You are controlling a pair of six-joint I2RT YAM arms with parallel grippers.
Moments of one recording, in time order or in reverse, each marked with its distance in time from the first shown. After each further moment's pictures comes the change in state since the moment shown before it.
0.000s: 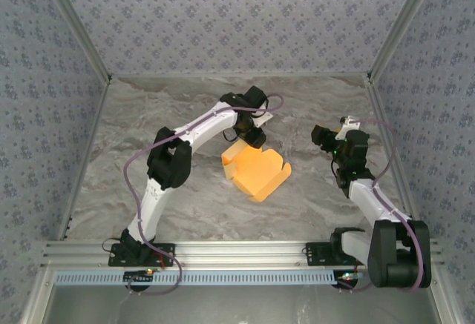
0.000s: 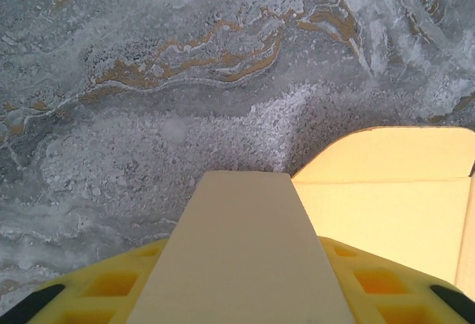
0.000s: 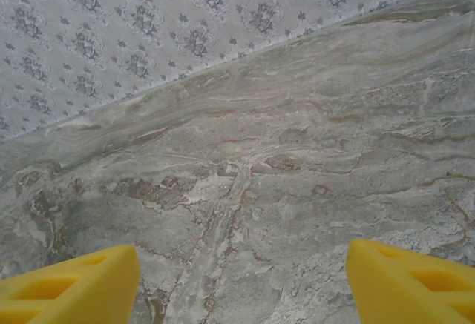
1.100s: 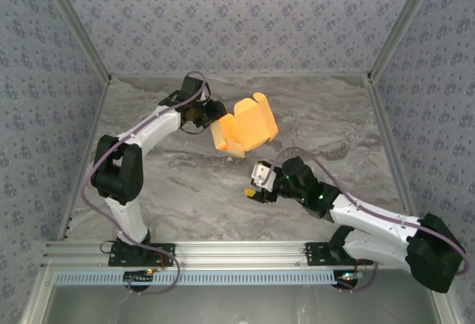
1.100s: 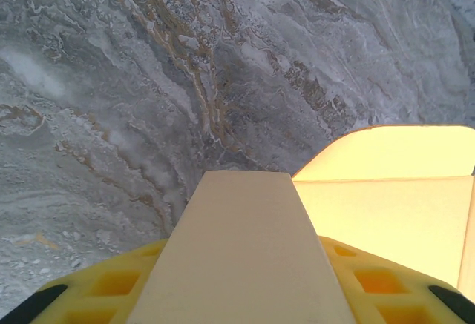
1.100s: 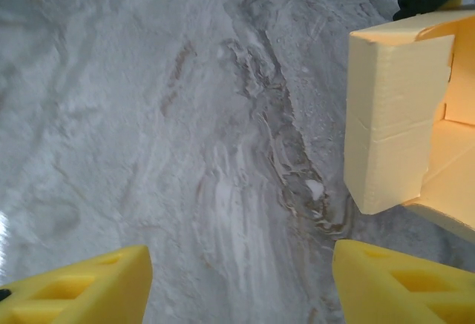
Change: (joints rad) left arm 0.310 -0.454 -0.632 0.581 0.136 -0.895; right arm 0.854 -0.095 -0.013 -0.197 -0.067 -0.814
